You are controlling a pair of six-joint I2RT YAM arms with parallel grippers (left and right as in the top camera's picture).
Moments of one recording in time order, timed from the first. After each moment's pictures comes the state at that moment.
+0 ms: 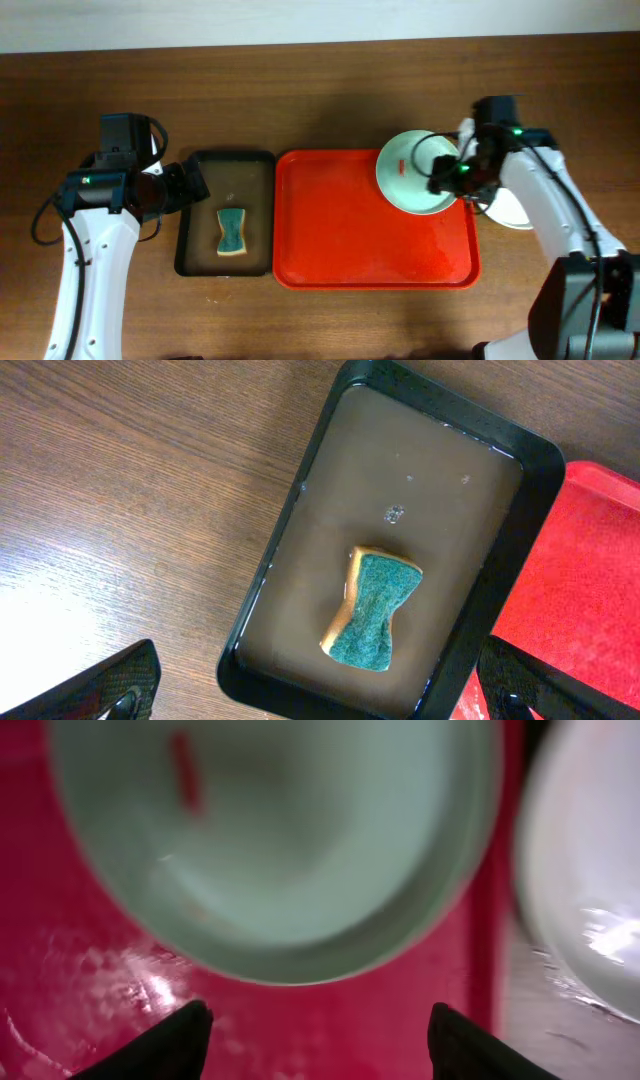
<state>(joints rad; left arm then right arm) 0.06 1.38 1.28 -1.10 -0.03 -0.32 0.02 1.68 1.24 -0.95 -0.18 0.19</state>
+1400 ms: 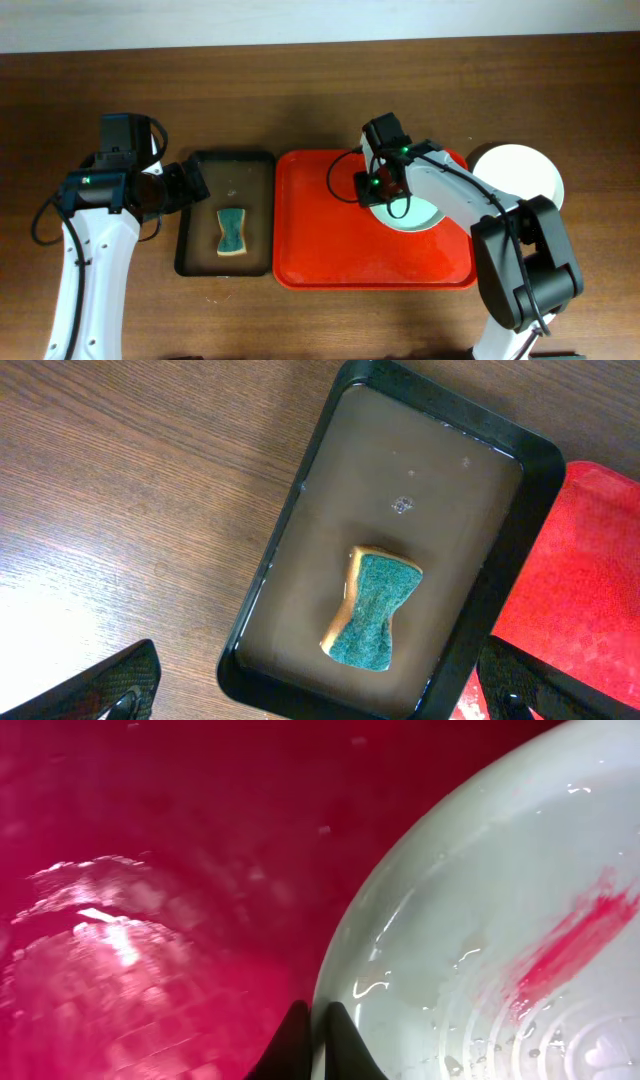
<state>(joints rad) 0.06 1.38 1.28 -1.10 -0.03 -0.32 0.39 1.91 1.23 -0.64 -0.19 0.21</state>
